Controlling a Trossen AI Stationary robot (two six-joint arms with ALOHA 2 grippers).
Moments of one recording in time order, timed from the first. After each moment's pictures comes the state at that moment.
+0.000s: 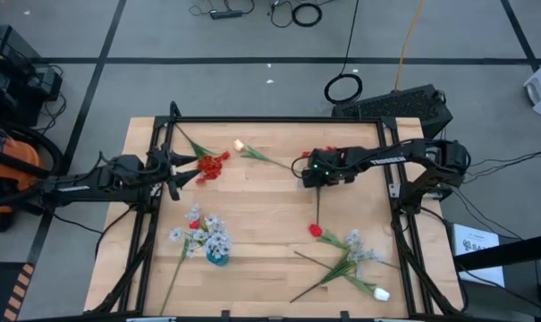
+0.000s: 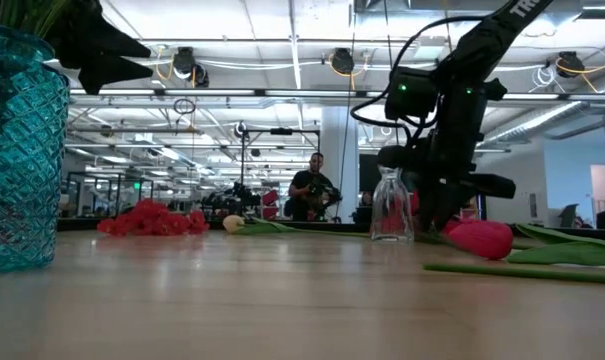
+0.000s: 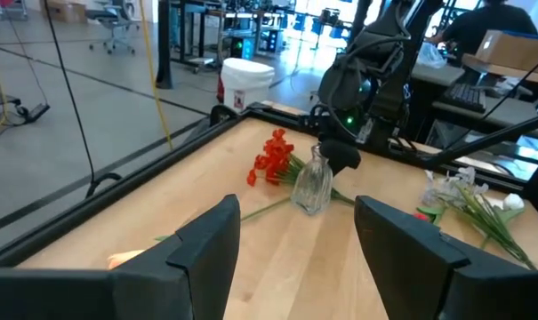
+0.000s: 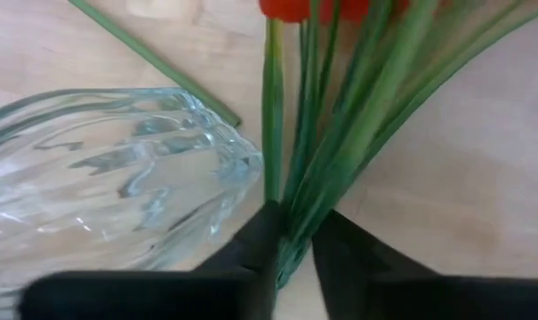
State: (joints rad) left arm 0.06 0.21 0.38 -0.30 -0.24 -0.20; right arm -0.30 1.62 0.80 -0.54 0.04 1.09
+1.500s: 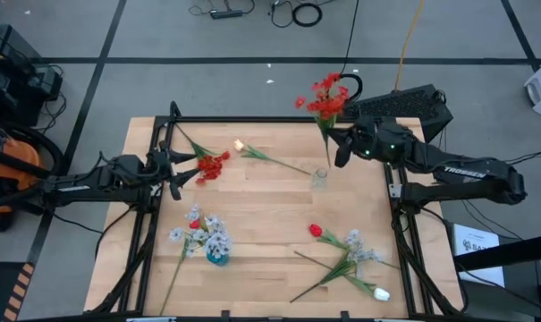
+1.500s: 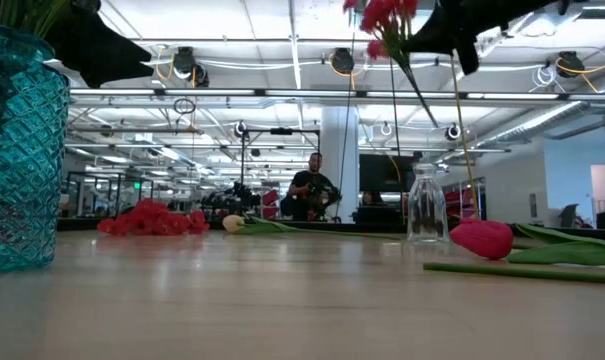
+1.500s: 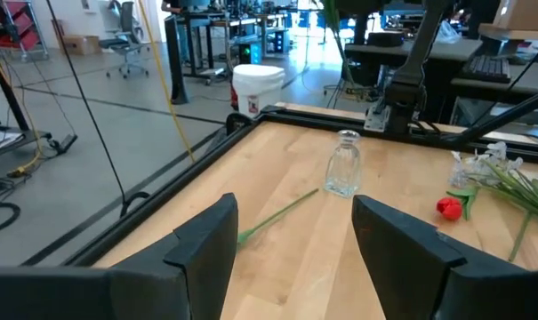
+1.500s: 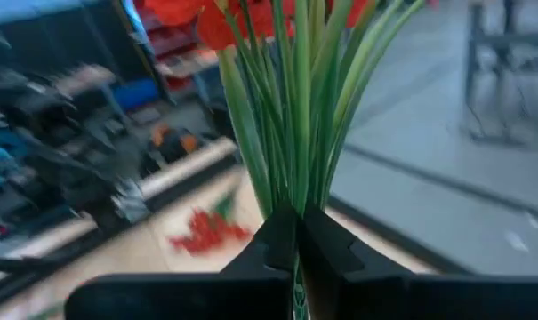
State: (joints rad) left arm 0.07 0.21 0.37 -0.29 -0.27 -0.04; right arm -0.27 0.87 0.77 -0.04 0.27 0.32
